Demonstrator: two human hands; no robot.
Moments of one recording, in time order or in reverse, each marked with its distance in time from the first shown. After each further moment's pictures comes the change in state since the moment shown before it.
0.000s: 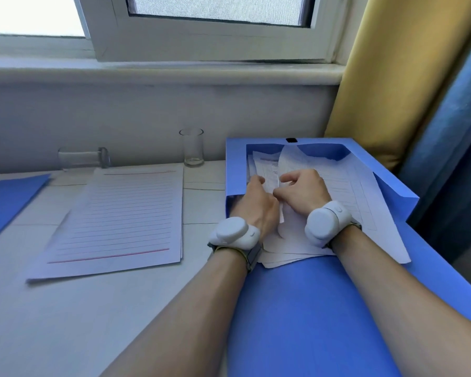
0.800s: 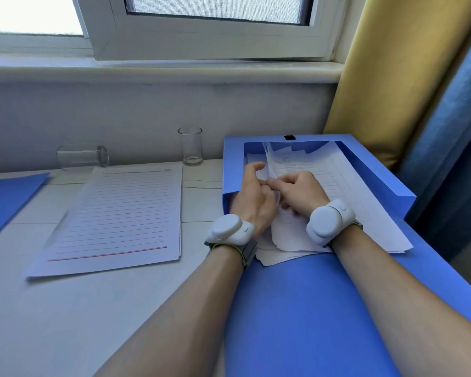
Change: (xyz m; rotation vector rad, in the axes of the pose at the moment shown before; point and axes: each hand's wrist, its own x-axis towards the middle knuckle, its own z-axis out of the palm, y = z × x) left_hand -0.005 0.006 -0.002 -0.126 0.035 0.132; right_hand -0.004 0.000 -0.001 0.162 -0.156 0.018
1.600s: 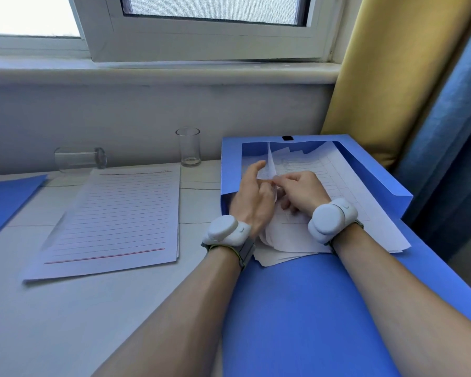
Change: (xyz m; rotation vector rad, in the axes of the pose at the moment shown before) left_hand 0.004 -0.001 0.000 -0.059 -0.001 0.019; right_hand 0.006 0.006 -0.003 0.105 0.026 0.016
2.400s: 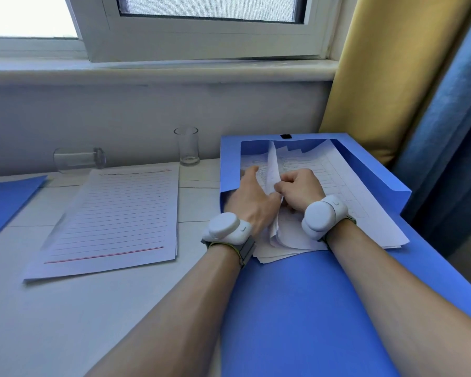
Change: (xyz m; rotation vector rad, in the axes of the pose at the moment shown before) left_hand -0.005 0.000 0.001 0.280 0.026 -0.058; right_hand 0.019 0.015 0.006 -0.150 0.095 -0.057
